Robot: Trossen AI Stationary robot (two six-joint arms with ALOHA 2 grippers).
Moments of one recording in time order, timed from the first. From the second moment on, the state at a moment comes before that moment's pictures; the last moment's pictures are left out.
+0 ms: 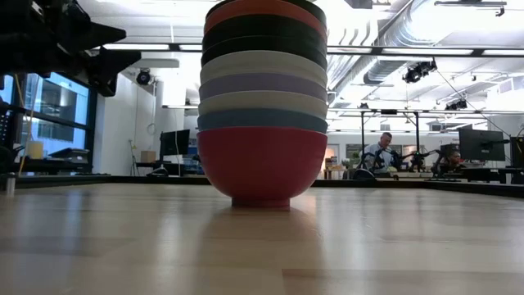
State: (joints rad) left arm 0.19 0.09 0.01 0.18 0.08 -0.20; right arm 0.10 0.85 1.49 -0.65 0.32 0.03
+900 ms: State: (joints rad) left arm 0.08 0.09 0.01 0.02 0.07 0.06; right arm 0.10 0.84 1.49 -0.67 0.33 0.07
